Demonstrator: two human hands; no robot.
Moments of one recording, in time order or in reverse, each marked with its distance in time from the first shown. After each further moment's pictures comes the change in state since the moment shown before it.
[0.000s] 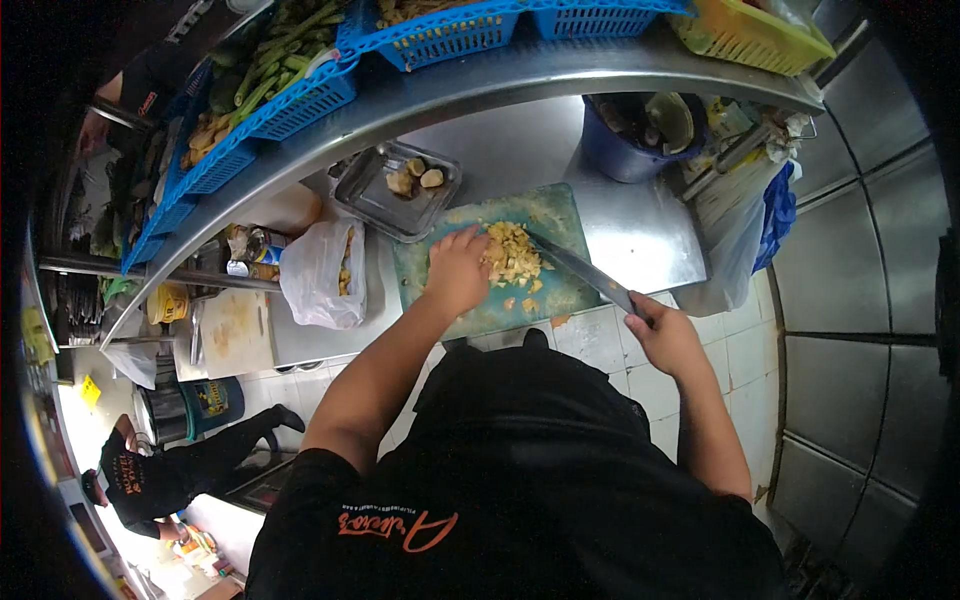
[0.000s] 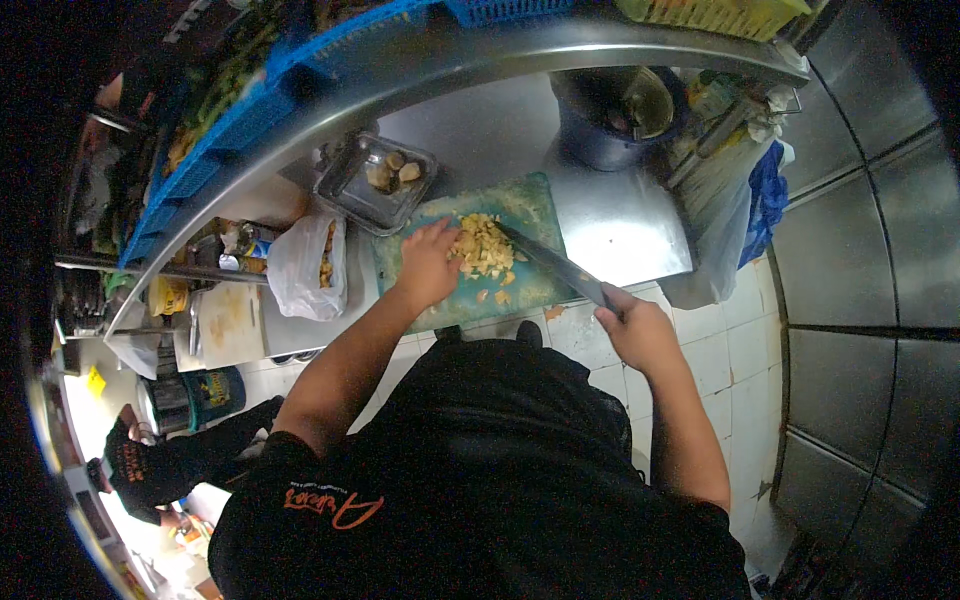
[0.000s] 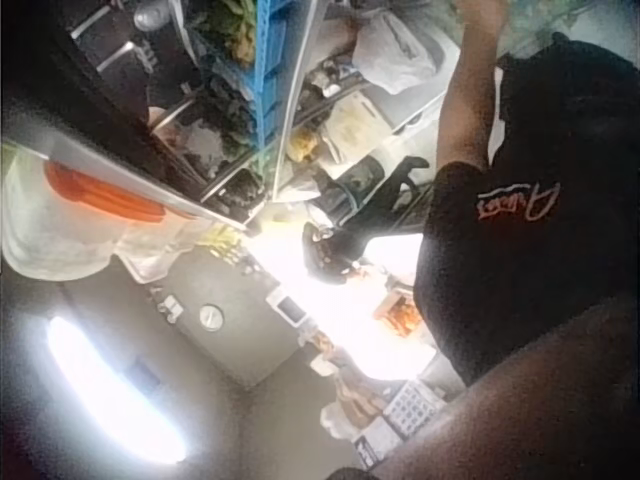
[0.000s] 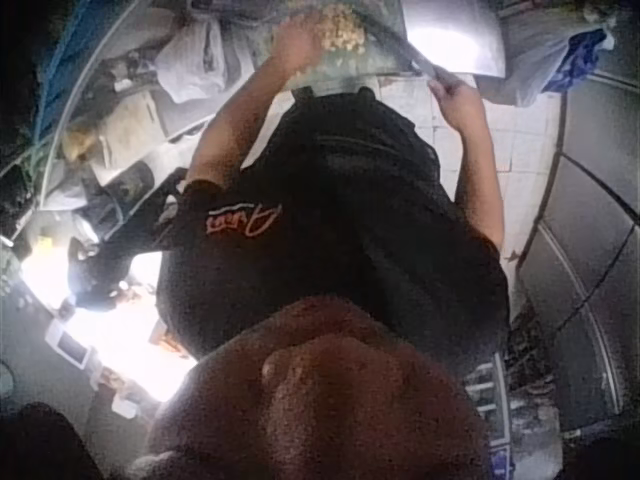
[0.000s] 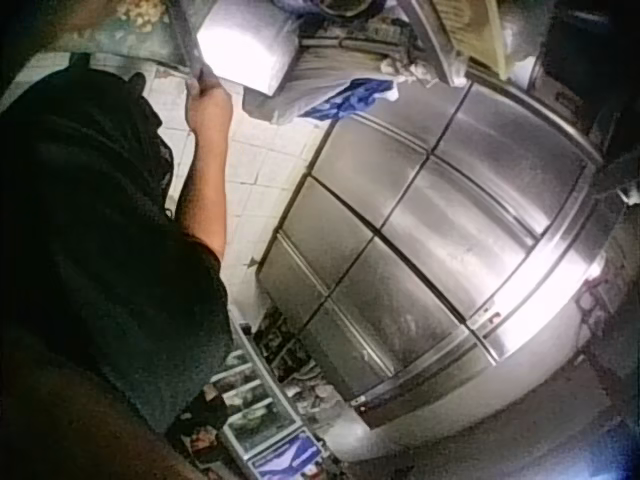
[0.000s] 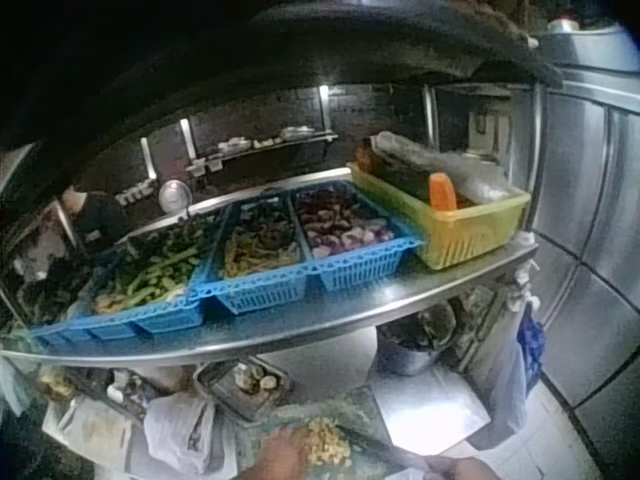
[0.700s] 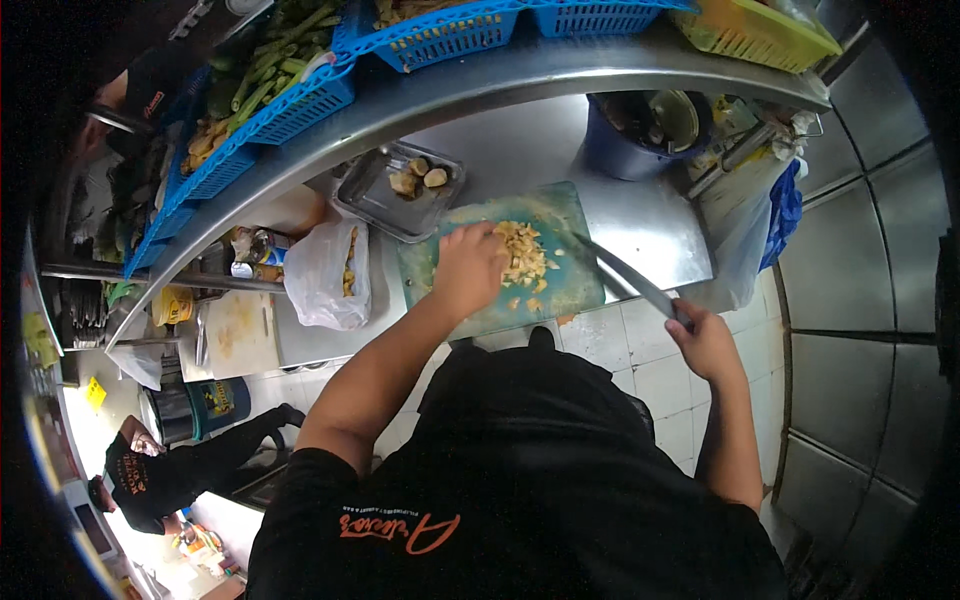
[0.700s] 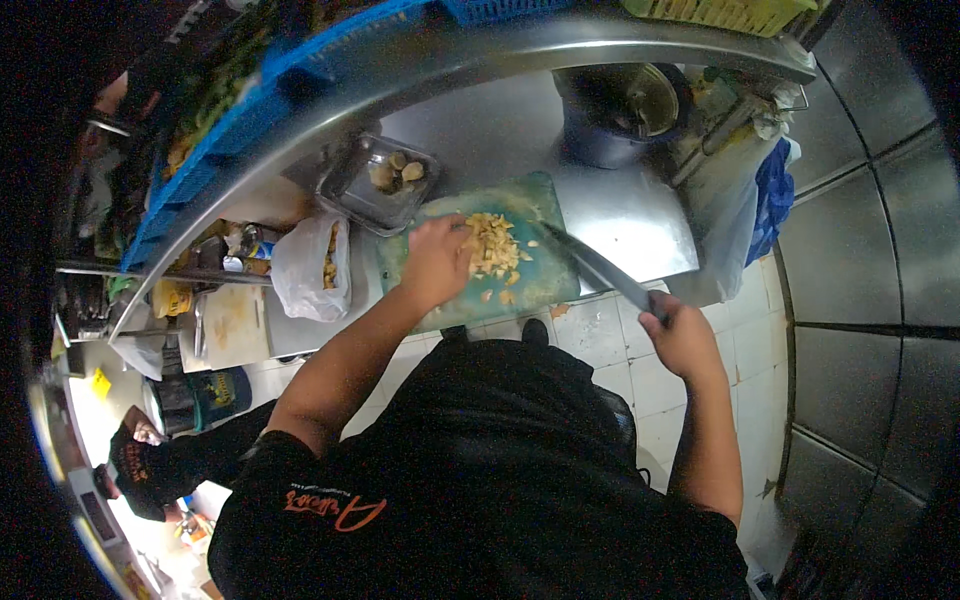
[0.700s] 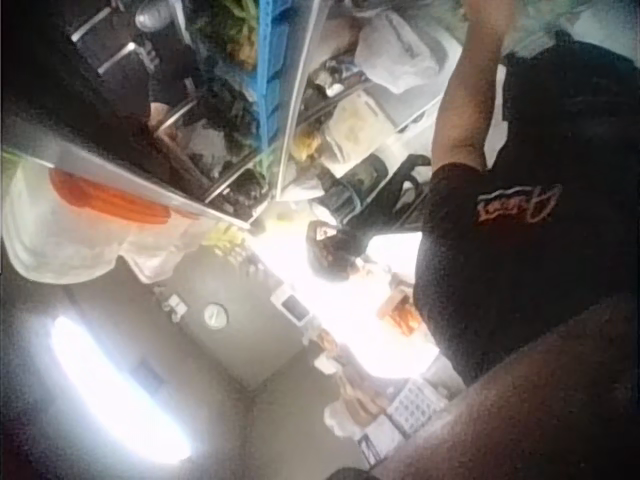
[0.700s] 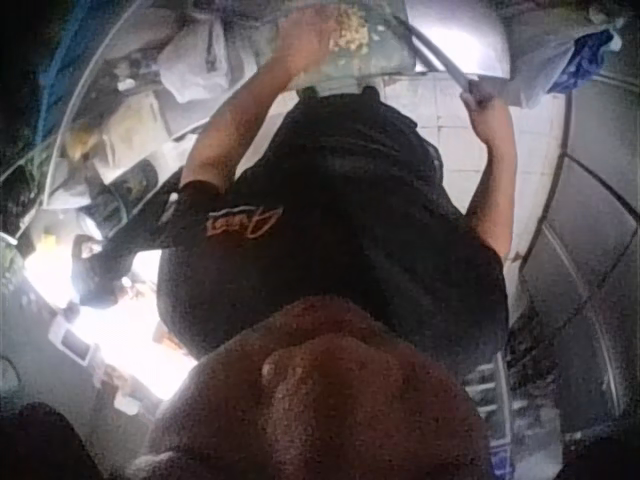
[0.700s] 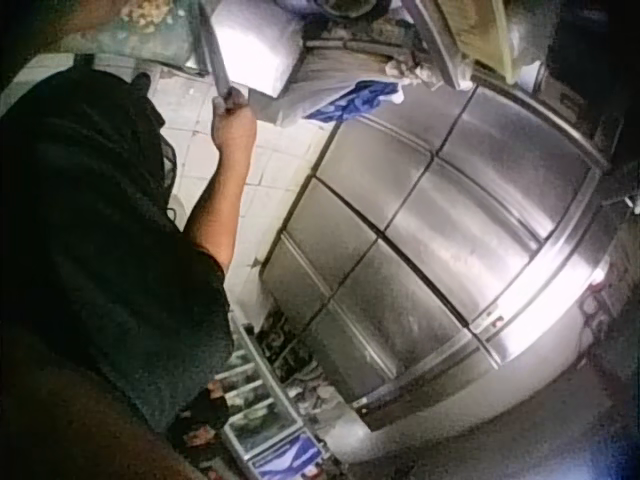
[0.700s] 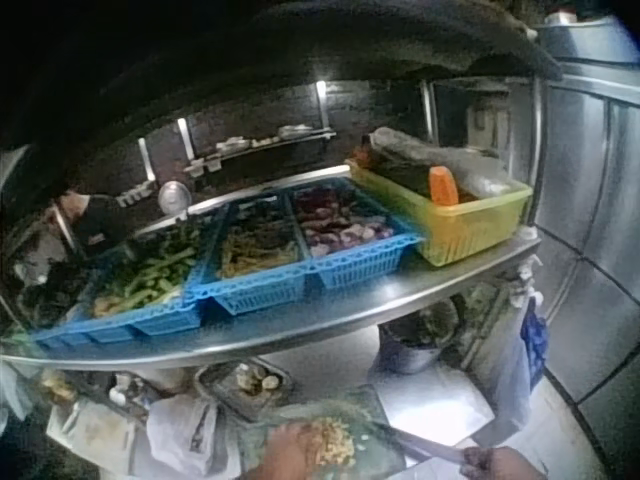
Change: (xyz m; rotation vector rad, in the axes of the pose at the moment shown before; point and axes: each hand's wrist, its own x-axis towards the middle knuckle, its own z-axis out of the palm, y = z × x) left_hand 0.014 0.009 -0.015 -0.017 -0.118 0.095; right_hand -0.011 0.023 -0.037 -0.074 0.023 0.078
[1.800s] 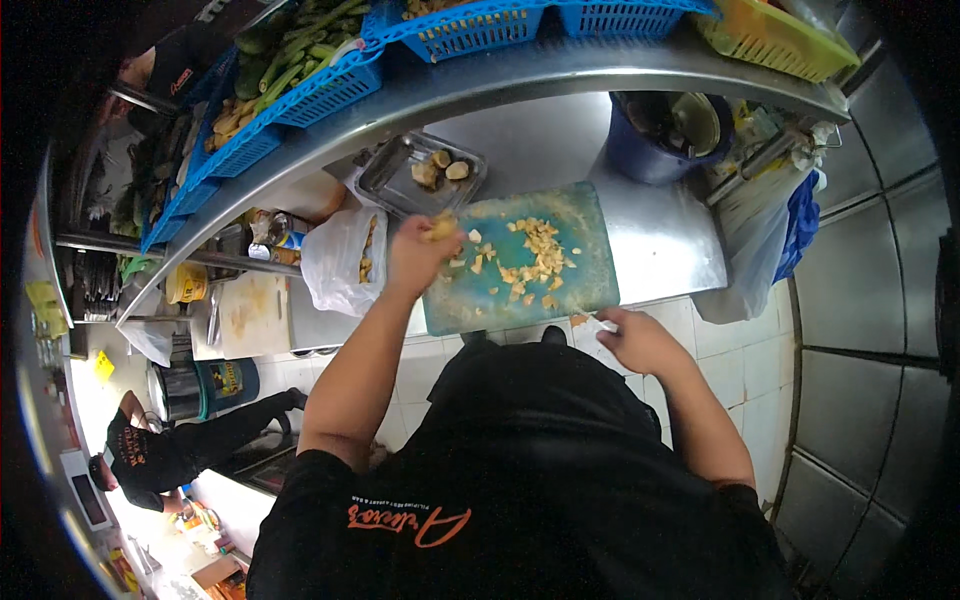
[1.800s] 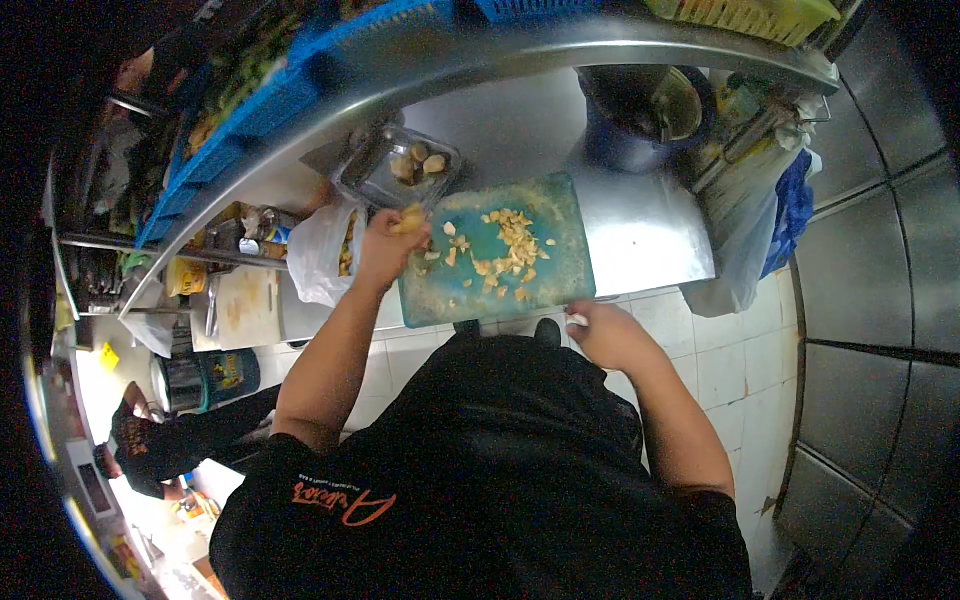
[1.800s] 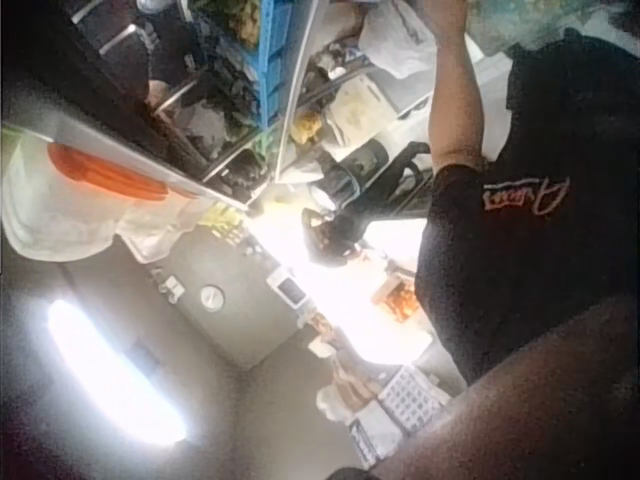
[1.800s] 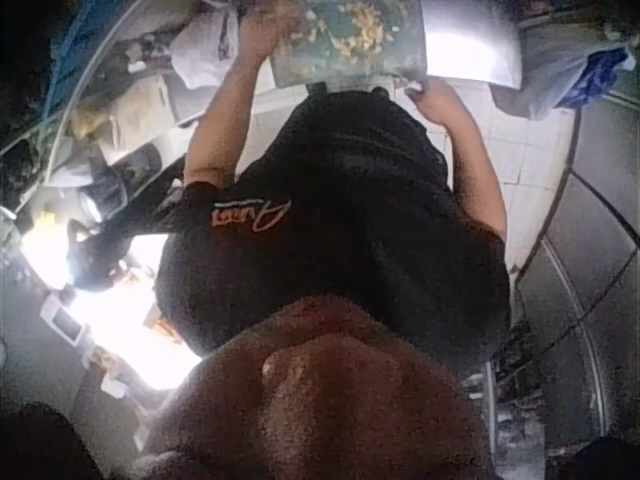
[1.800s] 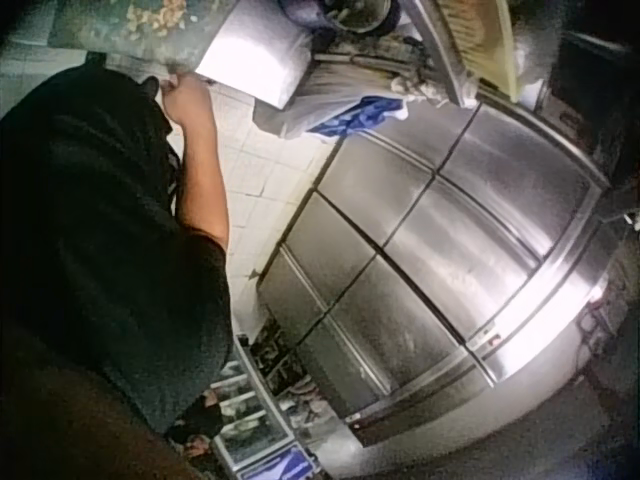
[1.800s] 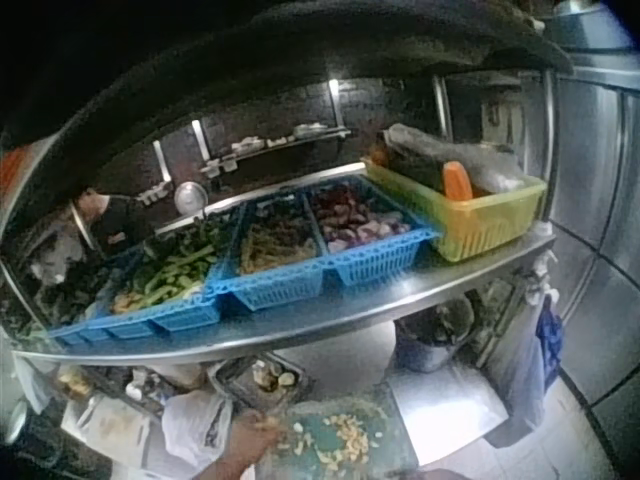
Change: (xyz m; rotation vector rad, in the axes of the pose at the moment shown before) left_hand -0.032 -0.062 -0.043 -0.636 0.296 -0.599; right_hand 0.032 -0.054 0.079 0.049 -0.349 -0.251
